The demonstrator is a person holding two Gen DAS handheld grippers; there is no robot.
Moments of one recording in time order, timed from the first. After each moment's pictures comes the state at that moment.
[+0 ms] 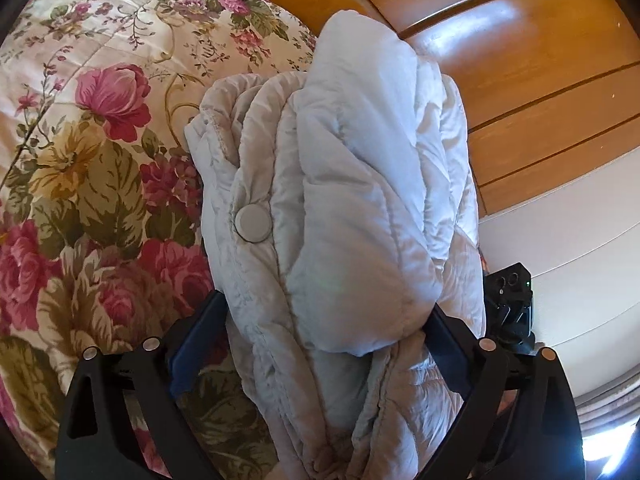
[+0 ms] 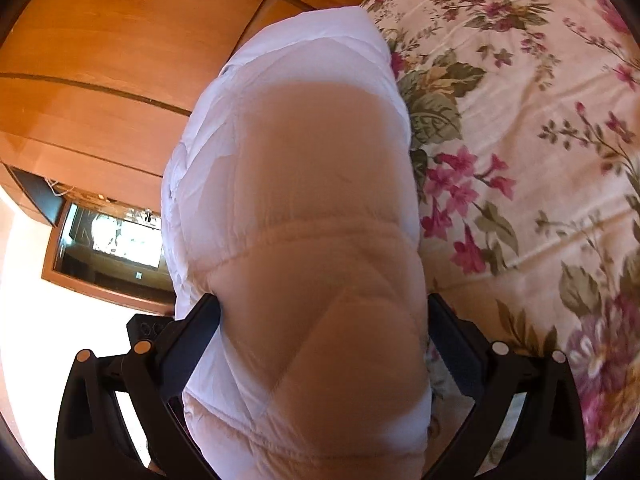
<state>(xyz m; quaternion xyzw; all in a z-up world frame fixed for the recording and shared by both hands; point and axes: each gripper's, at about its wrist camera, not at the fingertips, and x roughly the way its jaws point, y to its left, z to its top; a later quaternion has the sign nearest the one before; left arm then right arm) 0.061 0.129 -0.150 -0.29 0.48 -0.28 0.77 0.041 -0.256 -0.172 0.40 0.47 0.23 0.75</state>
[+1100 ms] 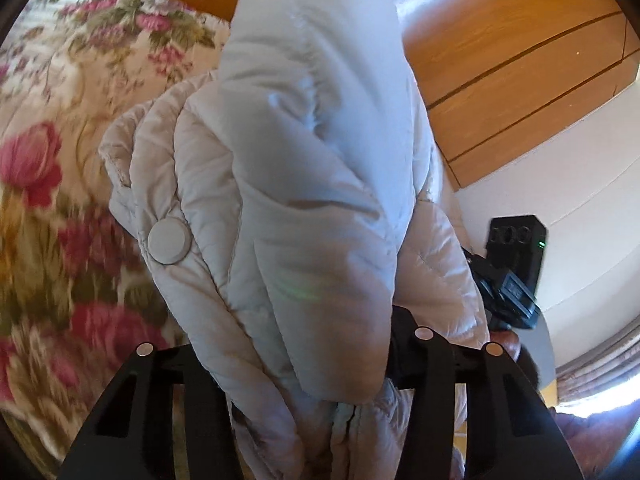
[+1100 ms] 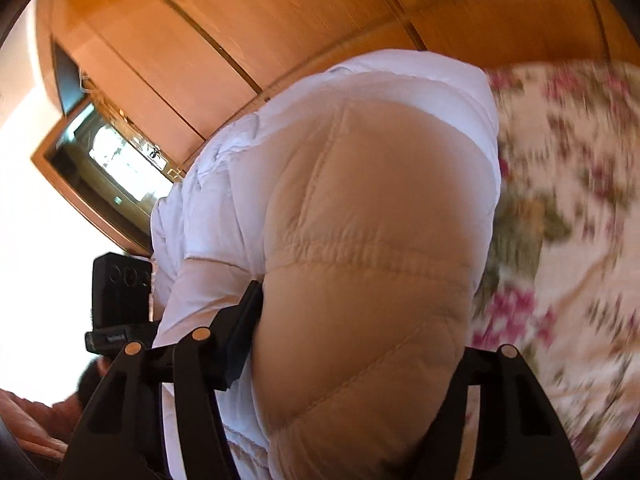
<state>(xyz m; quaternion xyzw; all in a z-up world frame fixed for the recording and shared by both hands) 0.115 0.067 -0.132 -0.24 0.46 -0.35 0.78 0.071 -0.205 -0.110 0.20 0.39 0.28 0.86</state>
